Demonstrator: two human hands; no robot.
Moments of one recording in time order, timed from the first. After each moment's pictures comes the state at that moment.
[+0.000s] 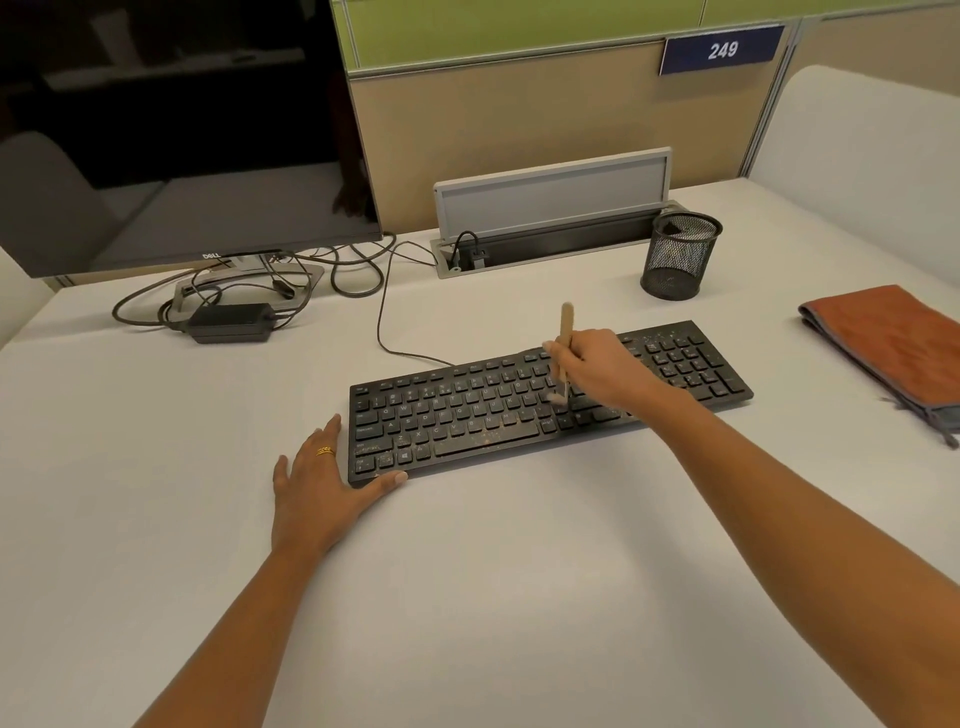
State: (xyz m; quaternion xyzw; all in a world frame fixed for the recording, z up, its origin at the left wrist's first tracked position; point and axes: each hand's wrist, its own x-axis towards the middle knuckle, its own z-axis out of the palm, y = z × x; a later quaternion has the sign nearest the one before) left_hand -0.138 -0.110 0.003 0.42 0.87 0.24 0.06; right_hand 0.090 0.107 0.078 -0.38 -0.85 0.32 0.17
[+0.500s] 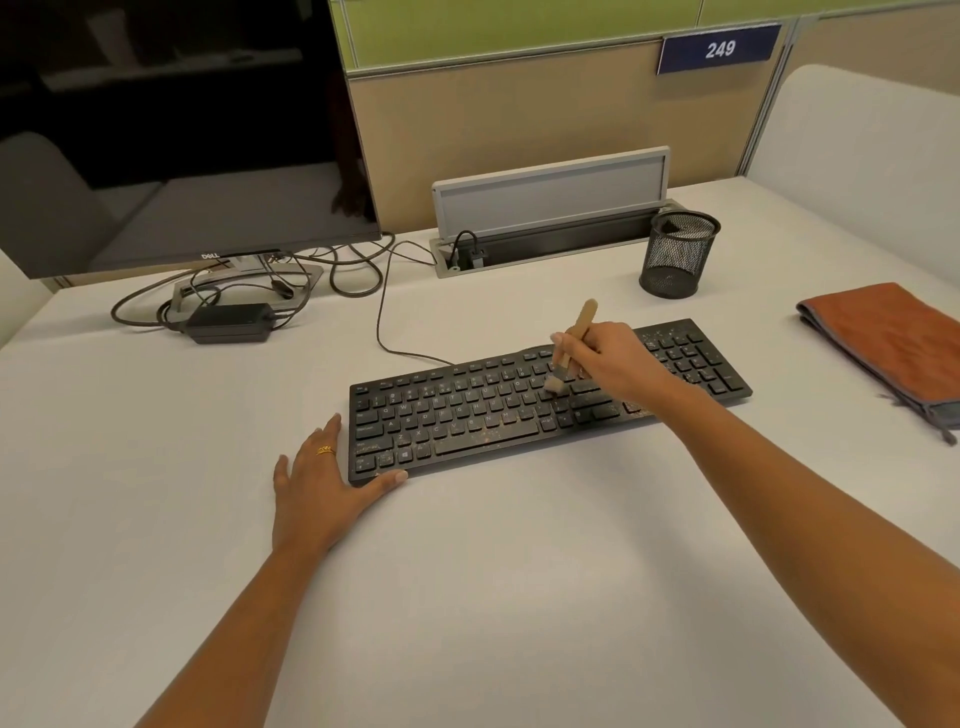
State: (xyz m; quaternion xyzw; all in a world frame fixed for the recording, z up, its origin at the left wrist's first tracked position) left_hand -0.139 -0.109 0.002 0.43 0.87 0.25 0.06; right_hand 0.101 0.114 0.078 -0.38 -0.83 0.34 0.21
